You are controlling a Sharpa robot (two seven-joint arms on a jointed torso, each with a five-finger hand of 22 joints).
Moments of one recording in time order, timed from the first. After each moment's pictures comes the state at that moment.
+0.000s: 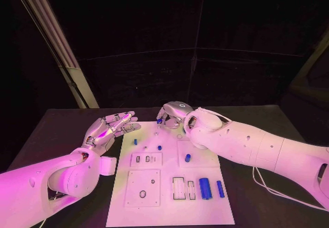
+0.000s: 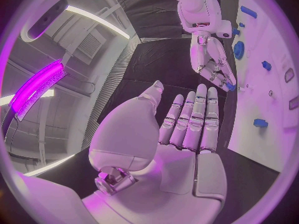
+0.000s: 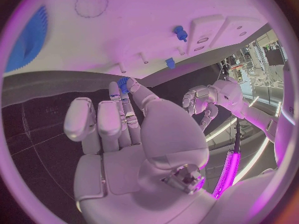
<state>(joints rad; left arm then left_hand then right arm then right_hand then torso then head) 1.19 -0.92 -0.13 1.65 0.11 -0.30 0.67 1.29 0.01 0.11 0.11 0.09 0.86 0.22 0.07 0.06 0.90 0.22 0.12 0.06 0.98 0.17 0.18 0.08 0.18 0.81 0.28 0.19 0.09 1.15 -0.47 0.13 1.17 -1.69 -0.31 -0.09 1.27 0.10 0.29 -0.18 0.11 1.08 0.15 0.07 0.07 1.20 0.08 0.06 0.06 1.47 0.00 1.24 0.95 0.11 1.29 0.11 1.39 1.14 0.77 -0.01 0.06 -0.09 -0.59</state>
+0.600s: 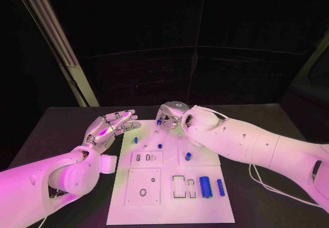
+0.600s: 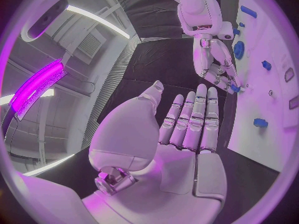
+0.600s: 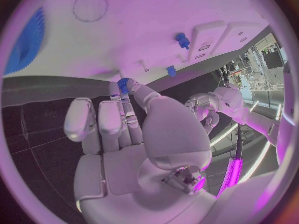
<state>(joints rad) 1.19 -0.91 -0.13 1.65 0.11 -0.29 0.67 1.29 0.01 0.11 0.11 0.09 0.86 0.22 0.07 0.06 0.90 0.21 0.12 0.06 0.98 0.17 0.18 0.08 0.18 0.81 0.28 0.19 0.08 1.16 -0.44 0.13 1.15 -1.73 -0.24 -0.10 1.26 0.03 0.39 -0.12 0.11 1.09 0.15 0.06 0.07 1.21 0.08 0.06 0.06 1.47 0.00 1.24 0.94 0.11 1.29 0.11 1.39 1.14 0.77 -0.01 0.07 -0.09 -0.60</state>
